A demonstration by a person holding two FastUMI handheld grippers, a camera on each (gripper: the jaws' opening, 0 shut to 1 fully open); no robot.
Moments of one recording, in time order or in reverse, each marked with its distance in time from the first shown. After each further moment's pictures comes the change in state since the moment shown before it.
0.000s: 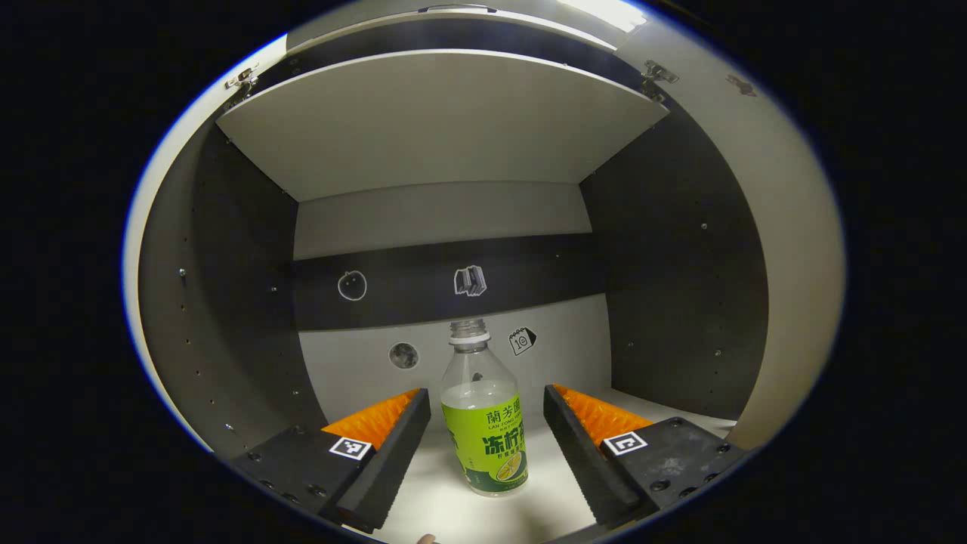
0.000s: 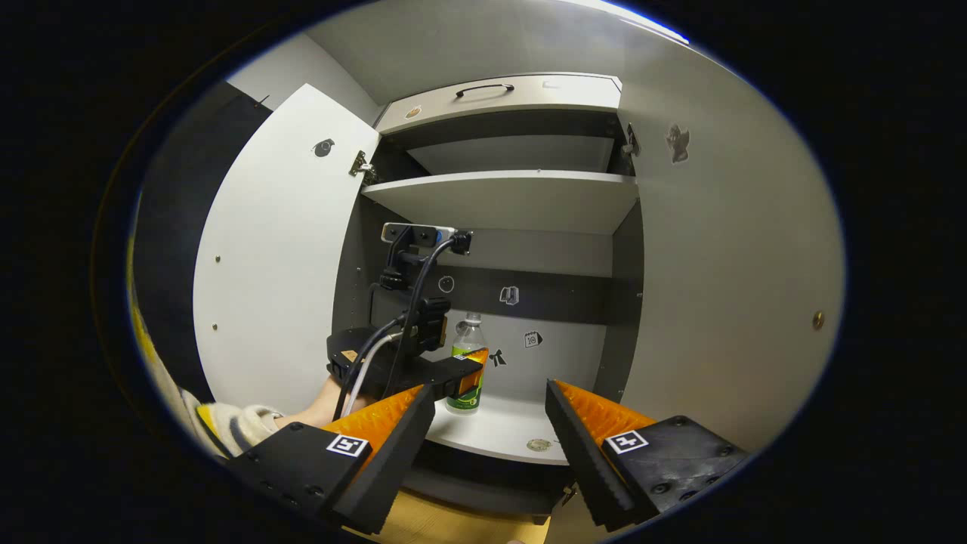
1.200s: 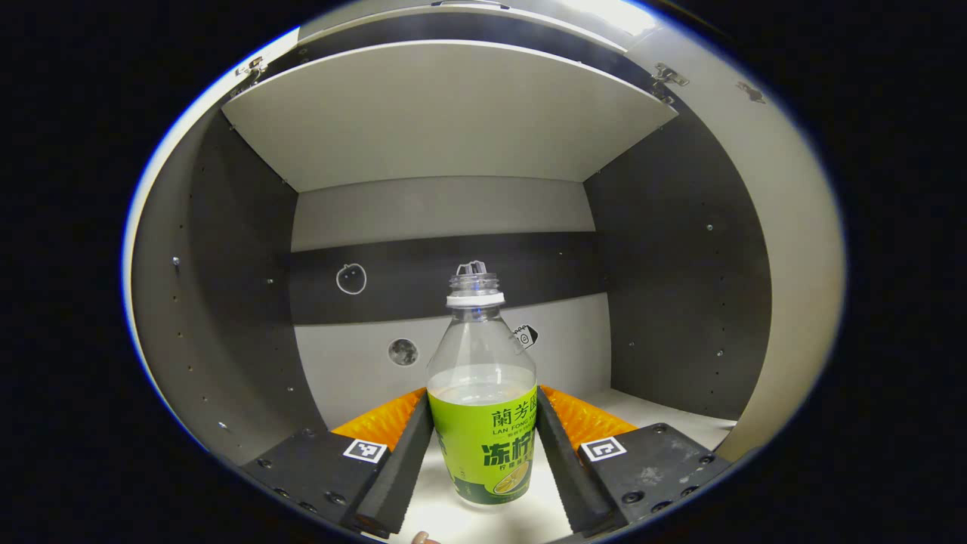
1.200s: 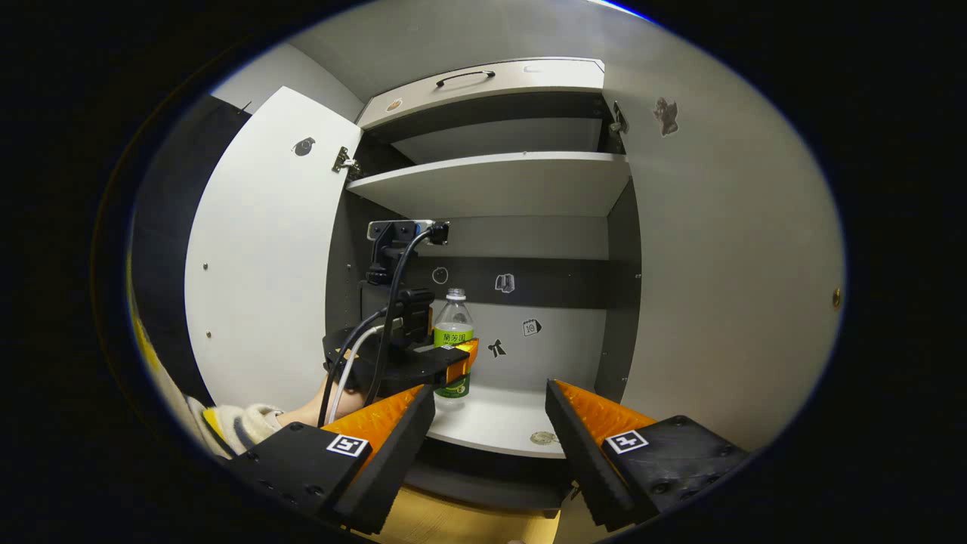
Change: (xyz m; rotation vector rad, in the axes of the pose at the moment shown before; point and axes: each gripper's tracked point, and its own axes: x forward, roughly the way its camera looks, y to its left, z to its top) left arm -0.014 0.009 0.001 -0.012 -0.001 -0.008; right arm -0.003 -0.003 -0.001 0.059 0.024 -0.019
